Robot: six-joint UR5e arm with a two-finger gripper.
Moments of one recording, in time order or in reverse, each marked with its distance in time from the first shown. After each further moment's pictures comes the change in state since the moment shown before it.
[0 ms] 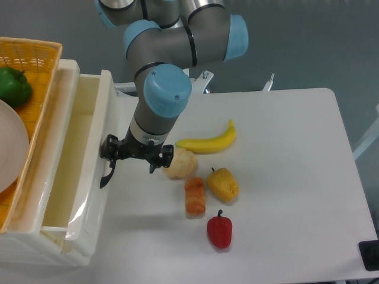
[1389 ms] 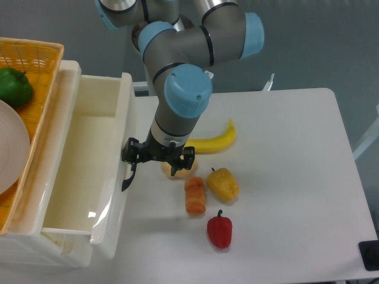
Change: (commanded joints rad) arm 0.063 -0.018 0.034 -0.005 0.049 0.051
